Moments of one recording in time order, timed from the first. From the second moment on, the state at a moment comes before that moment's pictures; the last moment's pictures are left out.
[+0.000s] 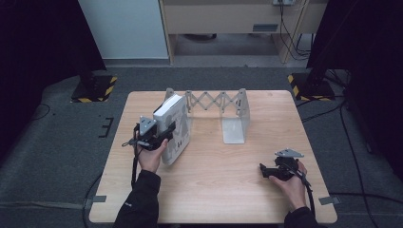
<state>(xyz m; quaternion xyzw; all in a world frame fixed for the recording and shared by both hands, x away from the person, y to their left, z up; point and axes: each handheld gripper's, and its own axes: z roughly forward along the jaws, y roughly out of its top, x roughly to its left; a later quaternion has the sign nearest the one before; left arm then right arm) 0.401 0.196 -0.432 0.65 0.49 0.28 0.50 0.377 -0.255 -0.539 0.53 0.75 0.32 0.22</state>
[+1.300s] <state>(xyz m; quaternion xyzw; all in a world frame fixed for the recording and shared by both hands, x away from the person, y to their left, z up) 0.414 0.180 -0.459 0.64 0.49 0.33 0.50 0.378 -0.255 -0.539 0.53 0.76 0.32 0.22</state>
